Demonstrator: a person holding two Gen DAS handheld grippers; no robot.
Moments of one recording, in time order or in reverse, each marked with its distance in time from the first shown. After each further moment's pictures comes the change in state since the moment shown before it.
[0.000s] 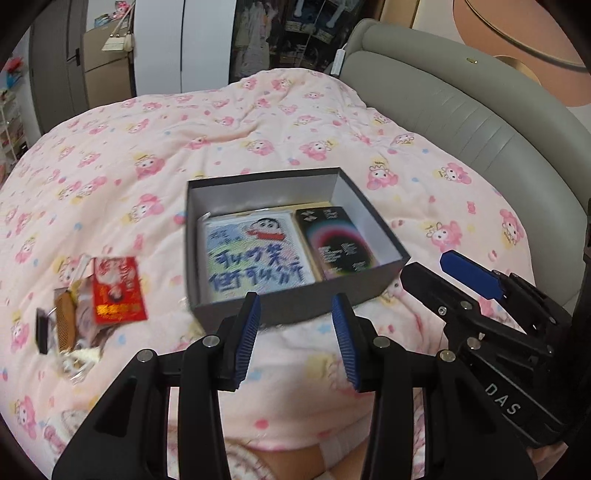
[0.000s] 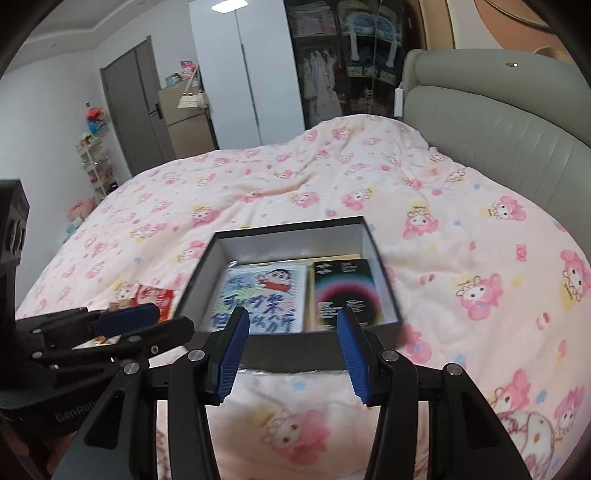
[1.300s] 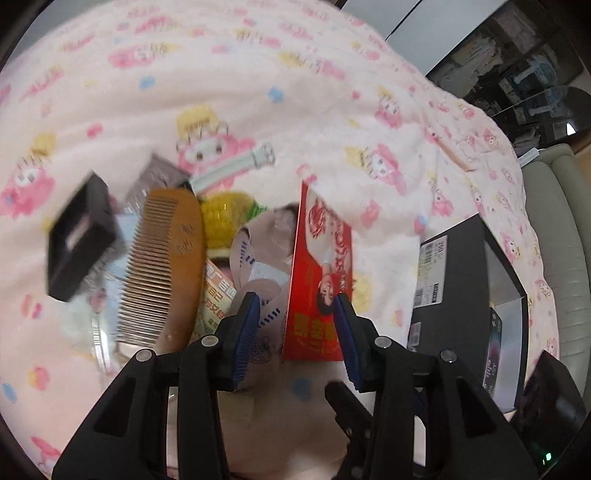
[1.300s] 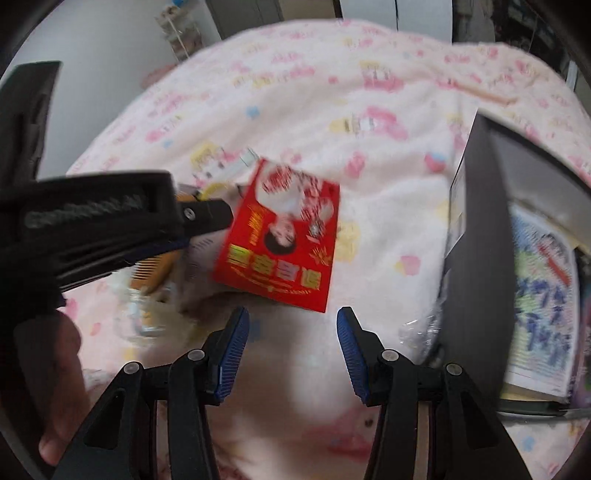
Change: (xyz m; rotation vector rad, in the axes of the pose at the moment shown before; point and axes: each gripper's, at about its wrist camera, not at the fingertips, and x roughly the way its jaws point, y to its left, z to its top) left arm 0.115 0.311 -0.045 -0.753 0.119 0.128; right arm 0.252 0.226 -0.053 -0.247 0.494 0.283
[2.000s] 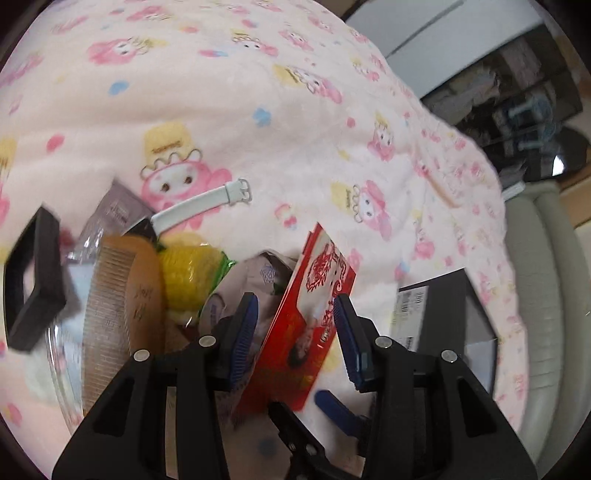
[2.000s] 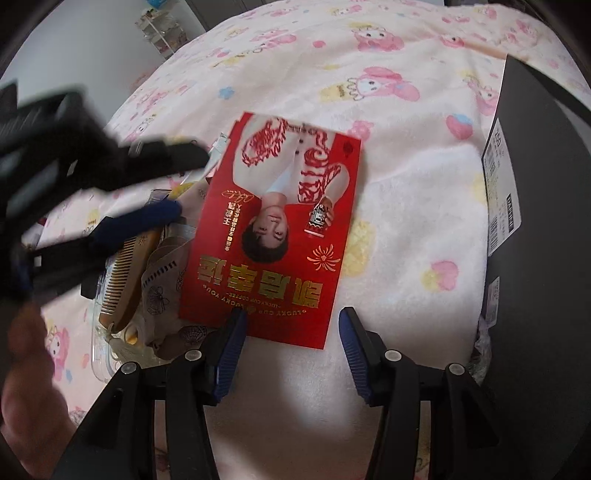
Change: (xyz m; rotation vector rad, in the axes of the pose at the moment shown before) left arm 0.020 -0.003 0.042 -0.060 -0.036 -0.093; right arm 0.036 -0.017 0.015 0.067 0.045 0.088
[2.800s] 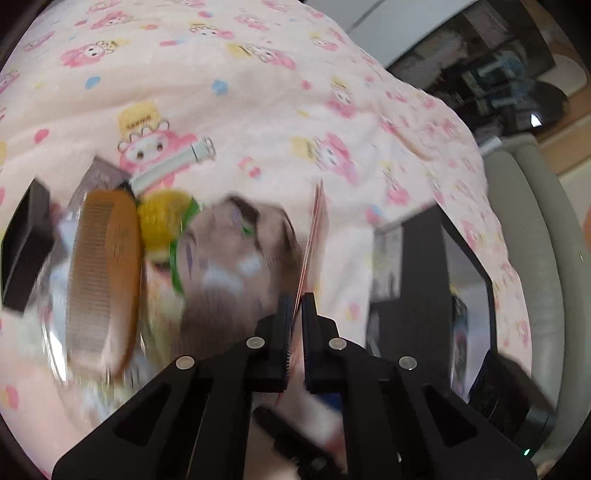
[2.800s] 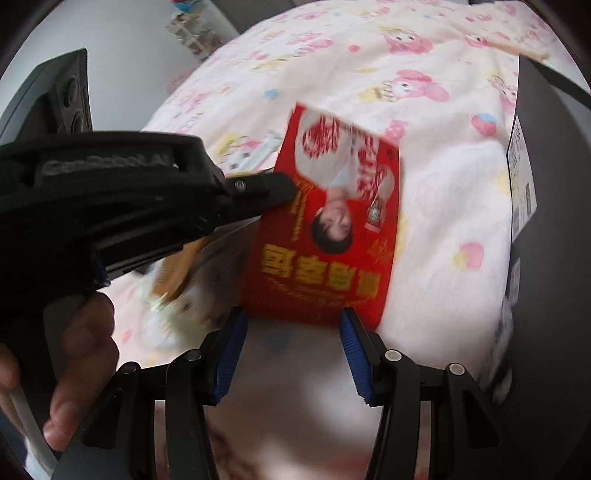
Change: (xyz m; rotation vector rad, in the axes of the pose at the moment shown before) left arm -0.027 -0.011 -0.052 0.130 0.082 -0.083; right arm -0.044 0.011 -0.036 -0.071 -0.029 0.149
